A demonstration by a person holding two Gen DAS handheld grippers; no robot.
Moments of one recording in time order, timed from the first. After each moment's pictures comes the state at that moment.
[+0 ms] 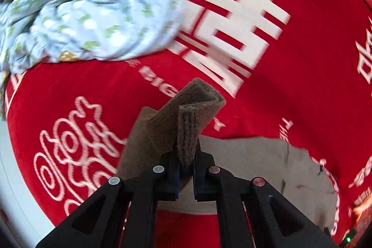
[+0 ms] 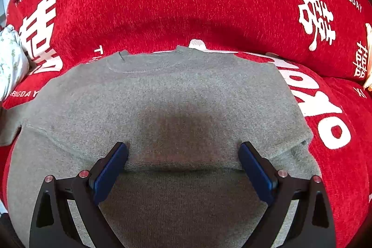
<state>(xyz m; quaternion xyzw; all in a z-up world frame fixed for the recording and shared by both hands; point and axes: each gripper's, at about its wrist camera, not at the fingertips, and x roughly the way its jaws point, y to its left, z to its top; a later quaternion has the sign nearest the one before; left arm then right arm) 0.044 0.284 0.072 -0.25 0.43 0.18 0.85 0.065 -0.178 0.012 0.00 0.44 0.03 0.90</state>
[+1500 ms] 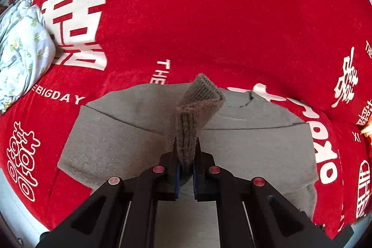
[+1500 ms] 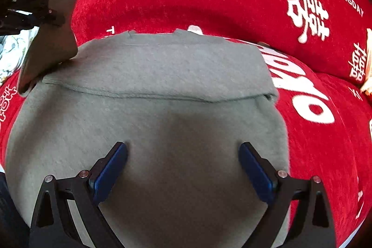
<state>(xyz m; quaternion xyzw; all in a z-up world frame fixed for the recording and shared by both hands) 0.104 -0.014 0.110 -0.09 0.50 0.04 0.86 0.001 -0.222 0.017 -0.04 0.46 0.07 0.89</state>
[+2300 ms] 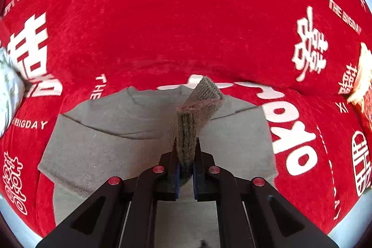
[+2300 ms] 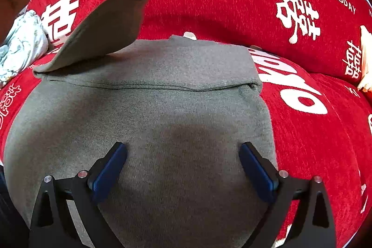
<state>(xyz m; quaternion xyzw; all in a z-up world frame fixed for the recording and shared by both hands) 0.116 -0.147 0.125 -0.02 0.50 -0.04 0.87 -0.023 -0.238 0.011 -0.03 0.42 0.07 0.90</state>
